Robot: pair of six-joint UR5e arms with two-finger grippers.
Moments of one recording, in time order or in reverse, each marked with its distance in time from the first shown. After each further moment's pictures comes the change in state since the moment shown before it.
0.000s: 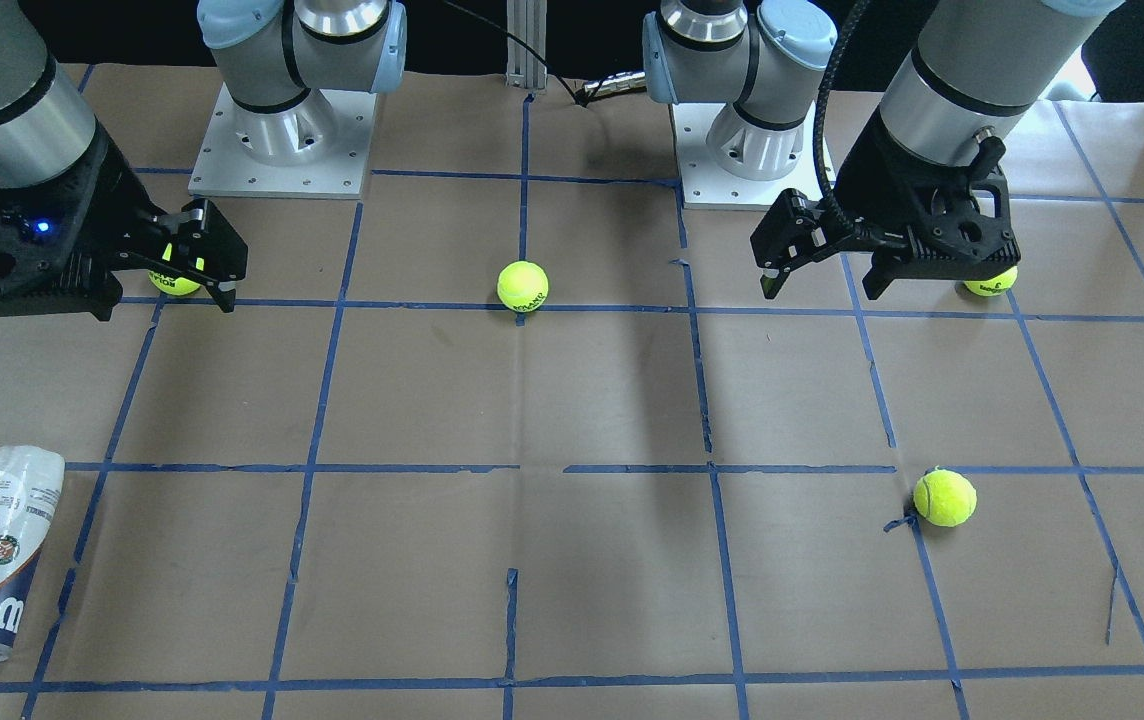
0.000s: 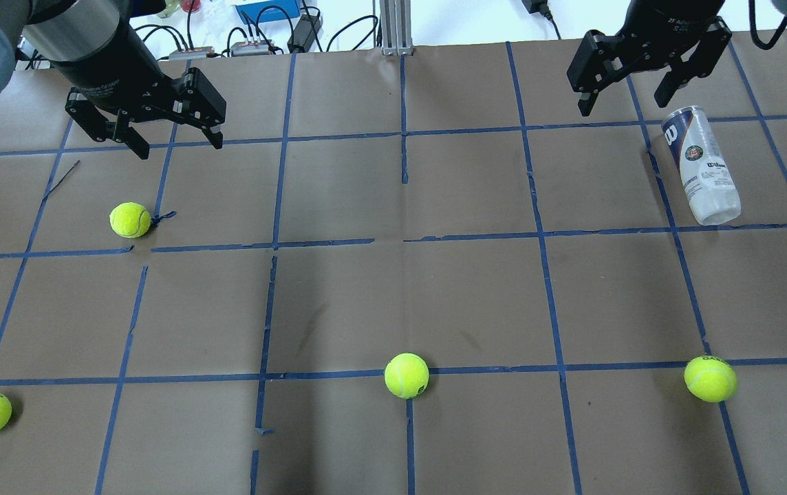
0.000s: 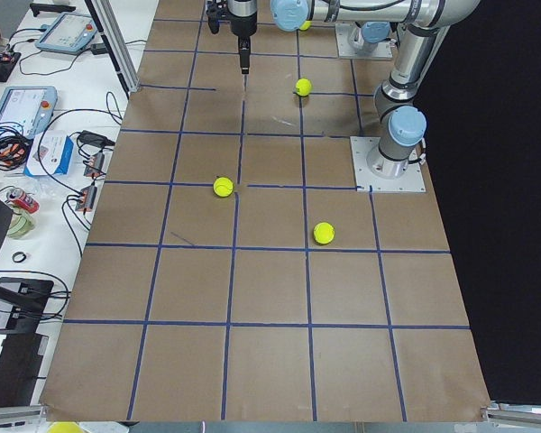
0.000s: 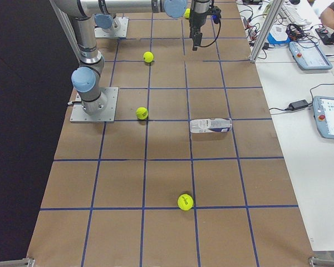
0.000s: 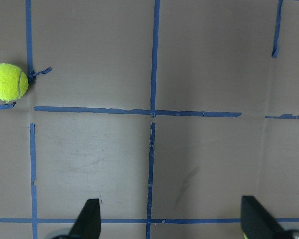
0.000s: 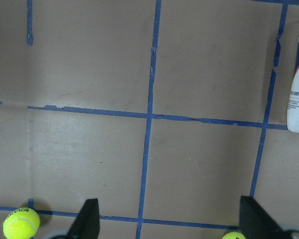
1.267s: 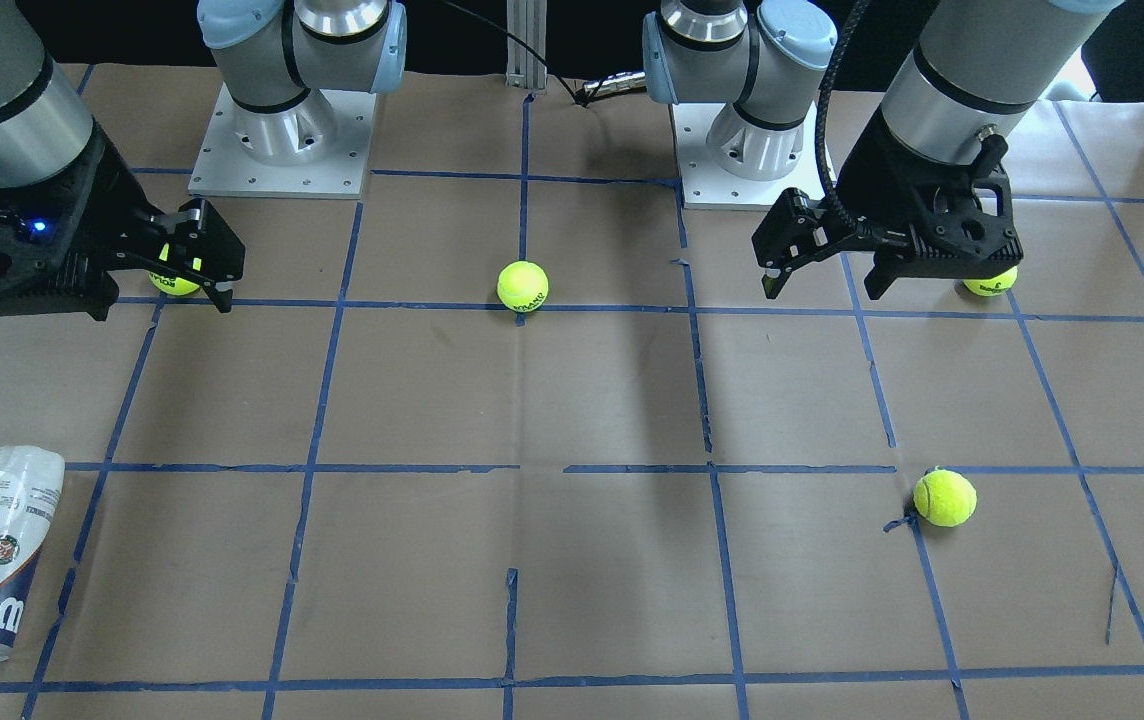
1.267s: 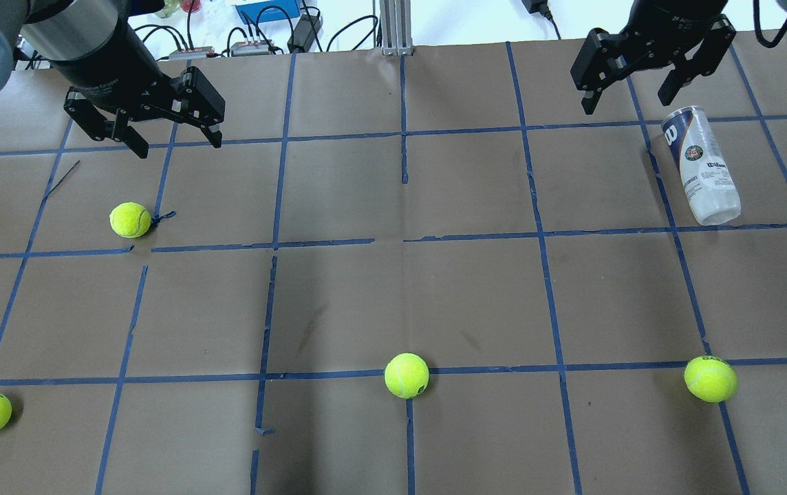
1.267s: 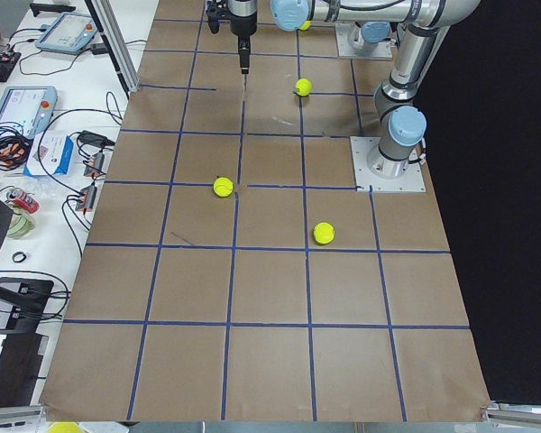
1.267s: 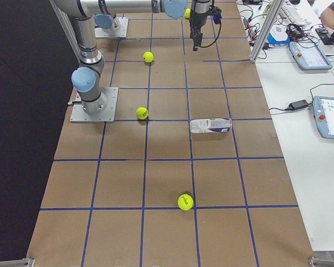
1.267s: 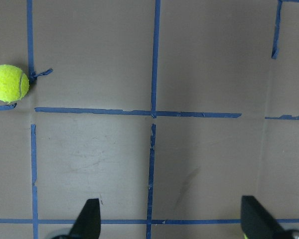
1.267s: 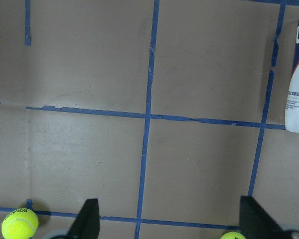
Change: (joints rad) left arm 0.001 0.002 0.000 0.002 0.000 0.001; right arm -0.014 0.003 -0.003 -0.003 -0.004 -0.006
